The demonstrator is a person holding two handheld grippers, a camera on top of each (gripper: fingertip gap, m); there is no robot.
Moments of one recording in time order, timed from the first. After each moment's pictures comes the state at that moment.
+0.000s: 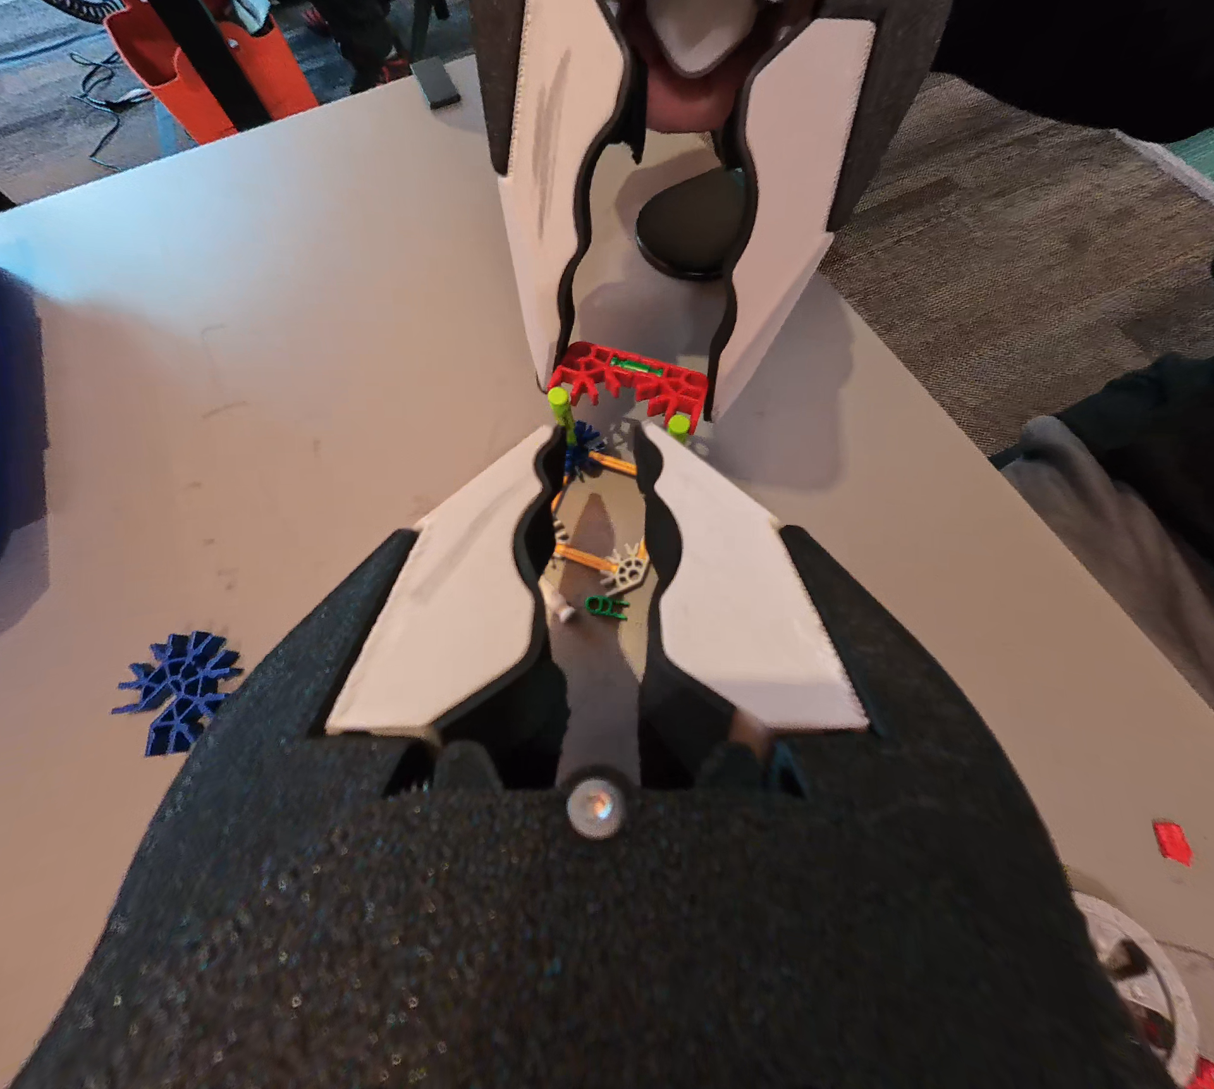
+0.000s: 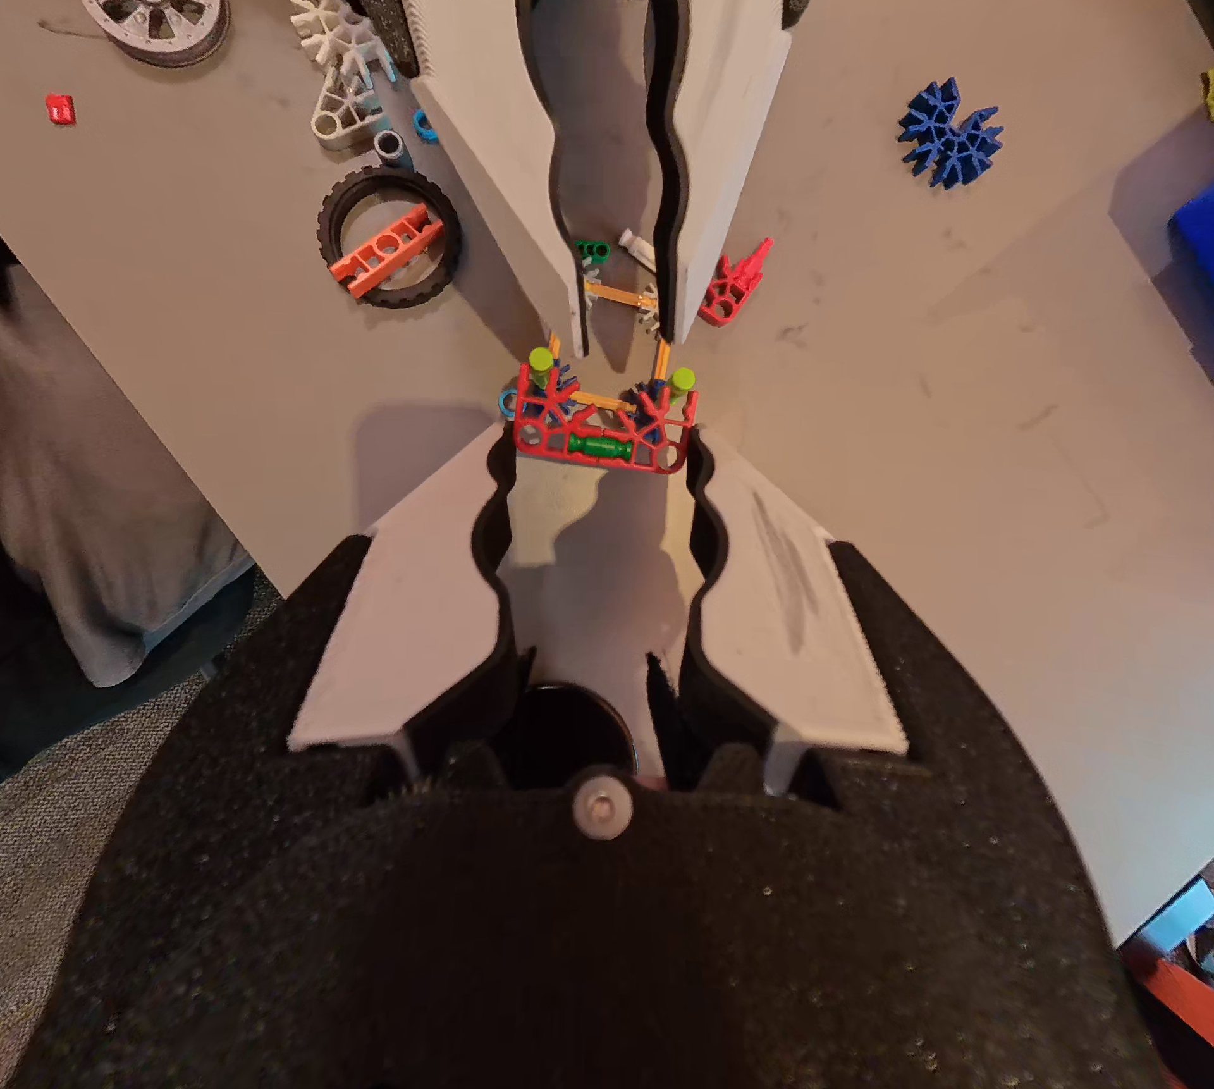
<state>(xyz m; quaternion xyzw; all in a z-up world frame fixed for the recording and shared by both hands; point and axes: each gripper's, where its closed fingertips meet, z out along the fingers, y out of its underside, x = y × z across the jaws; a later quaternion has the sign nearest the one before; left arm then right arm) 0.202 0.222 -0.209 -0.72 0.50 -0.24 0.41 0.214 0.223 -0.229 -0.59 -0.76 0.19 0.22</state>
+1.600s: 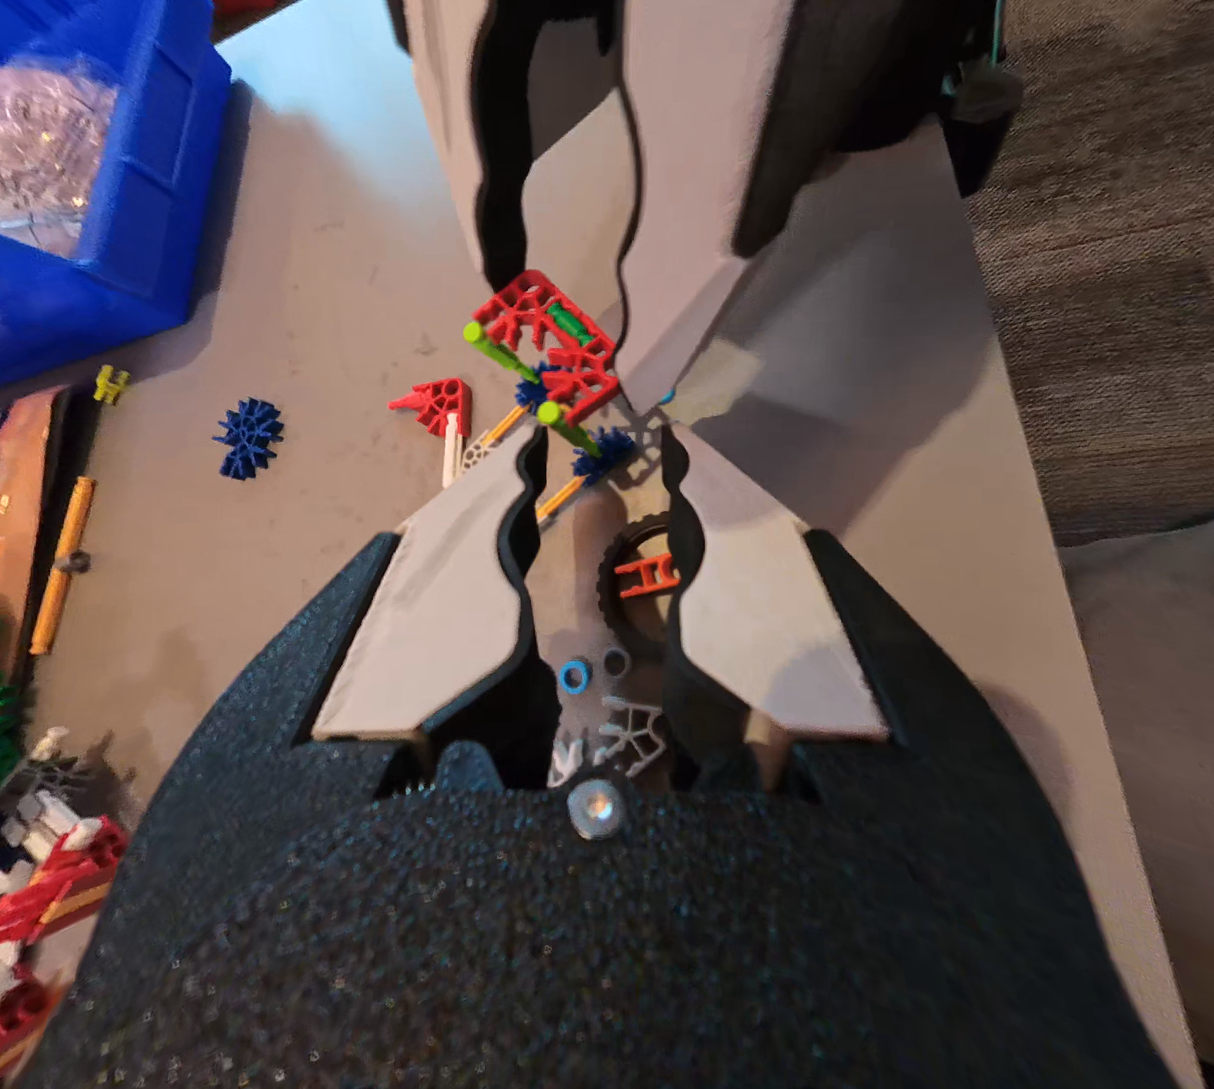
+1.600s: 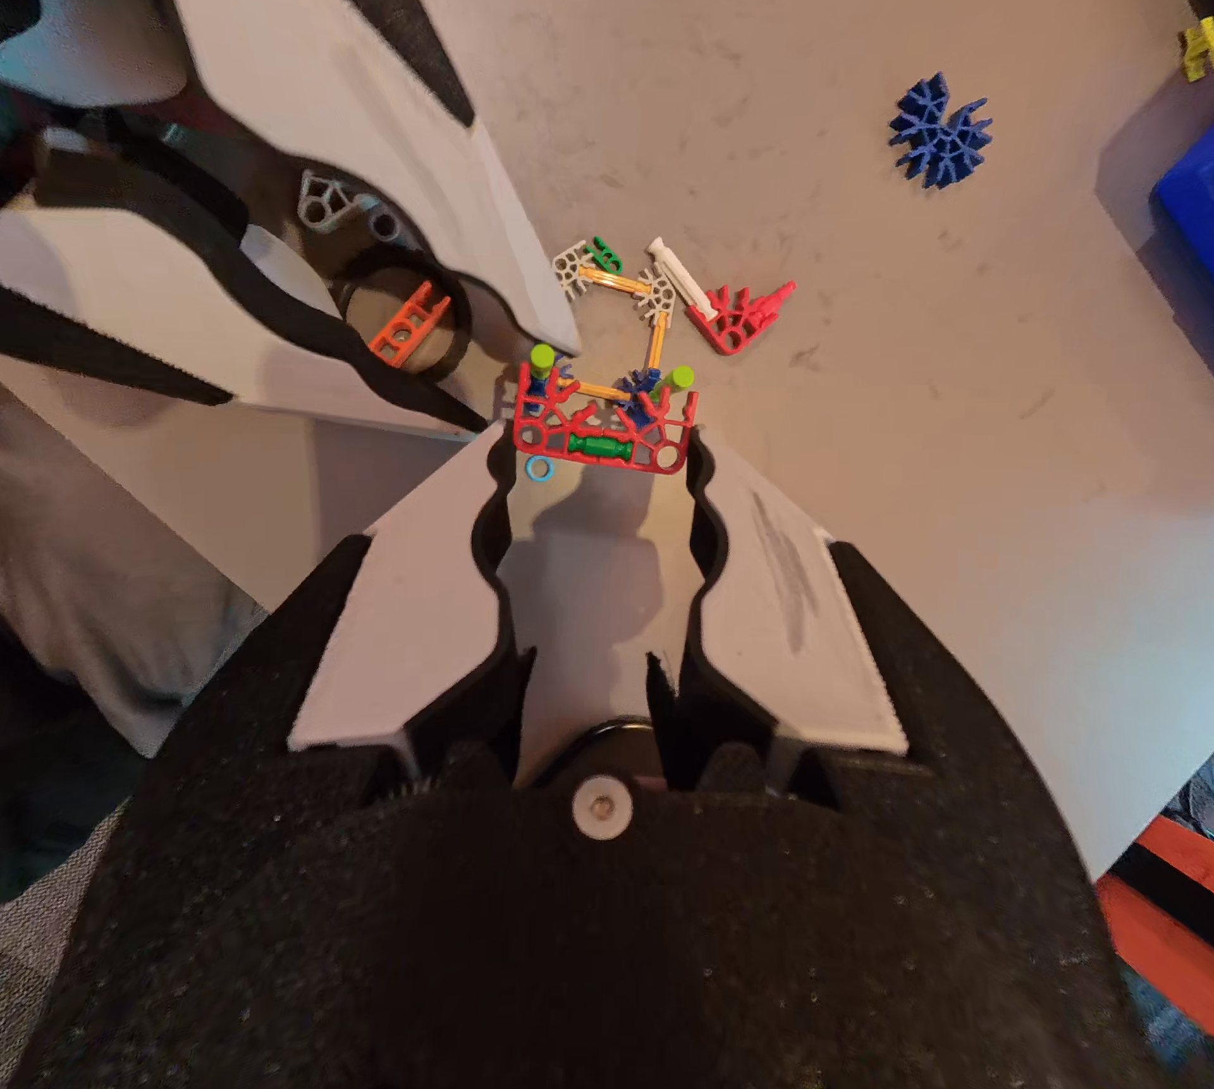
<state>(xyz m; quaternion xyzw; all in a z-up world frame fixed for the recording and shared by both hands) 0.193 0.187 -0.232 -0.81 0.40 -0.01 0.43 0.196 0.208 -0.228 -0.64 -0.73 0.14 0.22</state>
